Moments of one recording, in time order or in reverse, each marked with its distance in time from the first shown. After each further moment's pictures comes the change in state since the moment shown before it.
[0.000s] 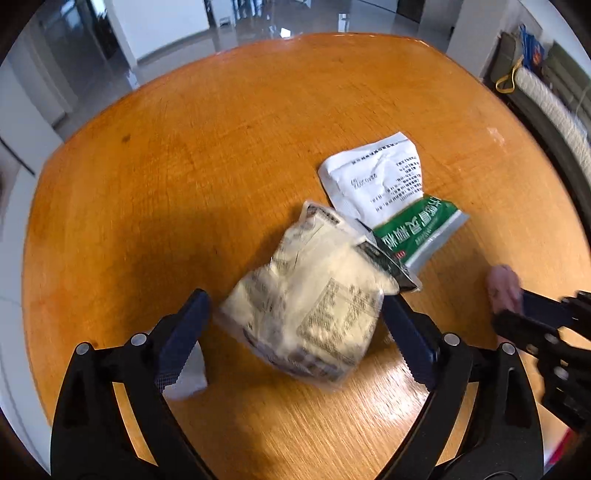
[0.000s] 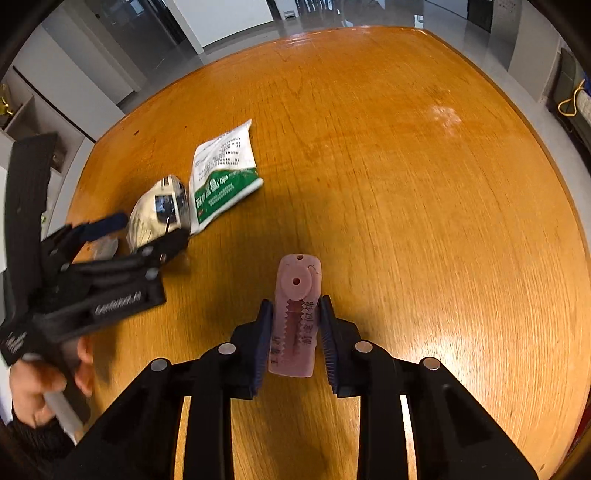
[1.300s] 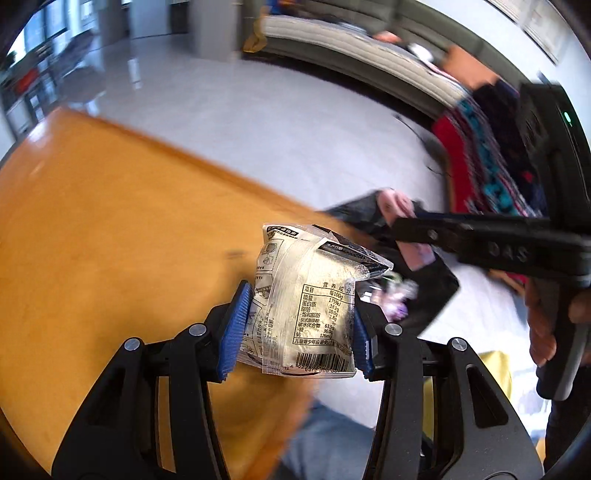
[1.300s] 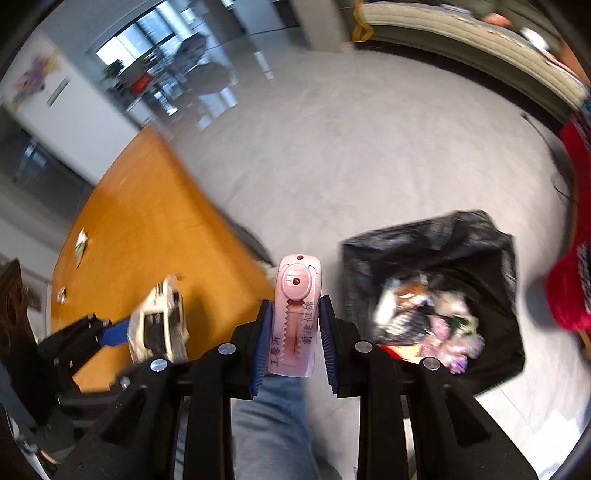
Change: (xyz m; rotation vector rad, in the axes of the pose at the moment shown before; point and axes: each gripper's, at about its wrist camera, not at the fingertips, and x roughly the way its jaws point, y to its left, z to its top) left arm -0.116 -0.432 -0.156 0.581 -0.056 -0.514; right arm -0.213 -0.340 -0.319 0.585 -0.281 -0.127
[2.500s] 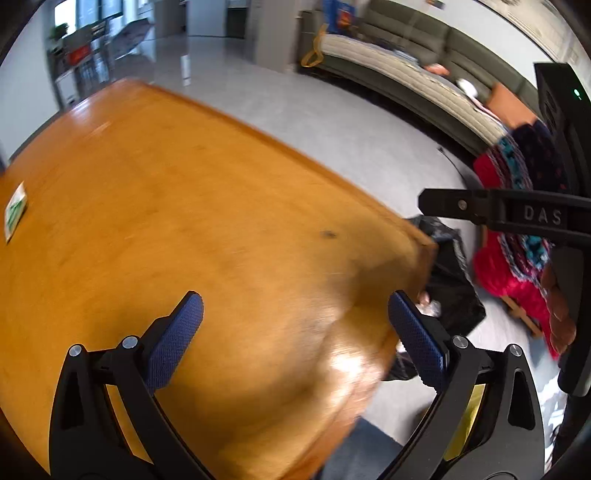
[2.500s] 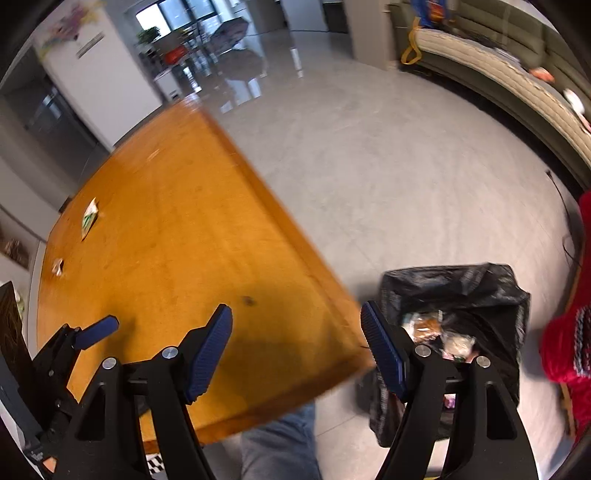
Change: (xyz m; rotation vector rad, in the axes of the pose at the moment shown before) left arm -0.029 0.071 -0.049 -0.218 -0.098 0.146; right arm 0.026 0.127 0.023 -0.245 0.014 -0.004
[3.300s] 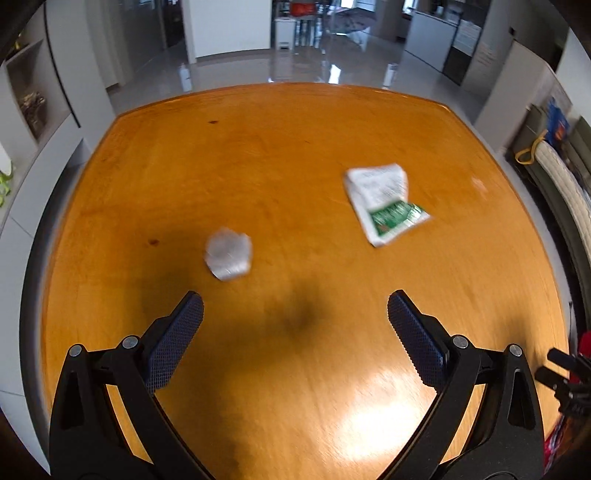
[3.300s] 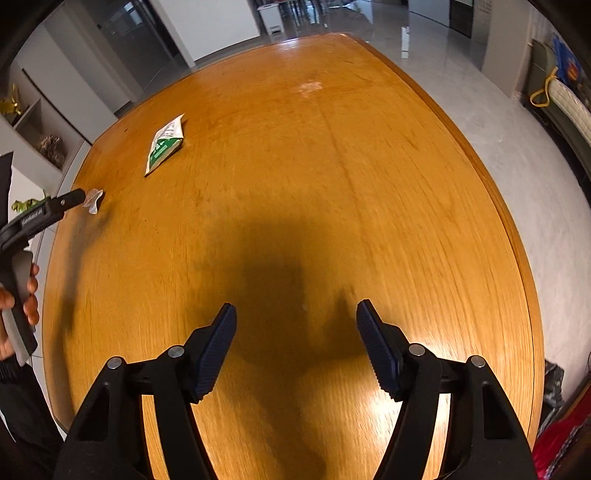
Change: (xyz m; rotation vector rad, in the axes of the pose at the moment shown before) left arm -0.102 0.322 -0.015 -0.586 -0.049 0.470; right arm 0.107 0.195 0.047 -0.353 0.174 0.137
